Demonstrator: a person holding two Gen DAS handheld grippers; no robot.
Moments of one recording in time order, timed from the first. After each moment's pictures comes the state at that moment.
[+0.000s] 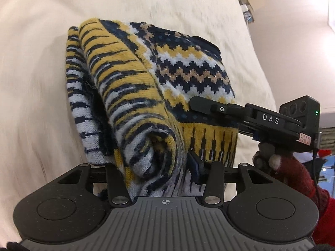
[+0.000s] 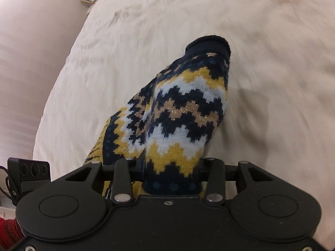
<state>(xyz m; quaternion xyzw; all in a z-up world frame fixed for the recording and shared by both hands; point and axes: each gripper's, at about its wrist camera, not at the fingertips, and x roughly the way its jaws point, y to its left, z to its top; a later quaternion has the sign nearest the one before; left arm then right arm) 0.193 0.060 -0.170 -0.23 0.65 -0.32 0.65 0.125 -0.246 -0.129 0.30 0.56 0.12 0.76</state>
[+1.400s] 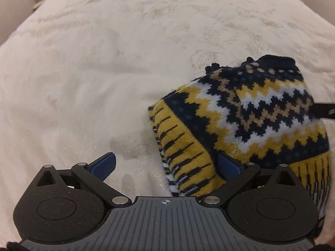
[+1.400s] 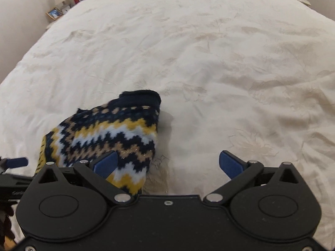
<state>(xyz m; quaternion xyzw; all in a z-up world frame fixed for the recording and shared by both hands) 0.187 0.050 -0.155 0.12 0.54 -0.15 0.82 0.145 -0.254 -0.125 0.13 0.50 -0.07 0.85</state>
